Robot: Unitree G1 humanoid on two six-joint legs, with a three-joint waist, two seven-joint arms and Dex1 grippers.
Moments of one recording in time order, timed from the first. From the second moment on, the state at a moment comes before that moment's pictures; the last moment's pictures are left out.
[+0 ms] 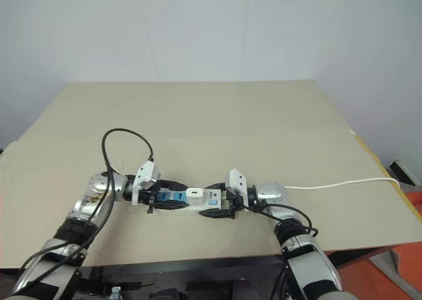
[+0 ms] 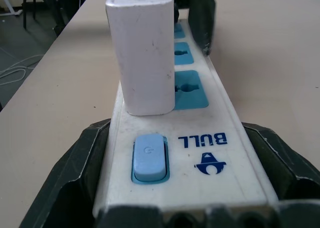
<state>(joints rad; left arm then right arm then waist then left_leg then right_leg) -0.56 0.54 -0.17 0.46 -0.29 -0.02 -1.41 -0.67 -0.25 0.19 0.83 0.18 -0.32 1.37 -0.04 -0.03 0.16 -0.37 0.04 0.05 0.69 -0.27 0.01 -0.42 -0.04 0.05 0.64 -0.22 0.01</state>
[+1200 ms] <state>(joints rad) -0.71 0.79 -0.04 0.54 -0.38 -0.07 -1.61 -0.29 -0.72 -0.07 0.10 0.34 0.04 1.31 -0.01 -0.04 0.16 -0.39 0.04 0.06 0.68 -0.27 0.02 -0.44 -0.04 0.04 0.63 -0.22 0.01</state>
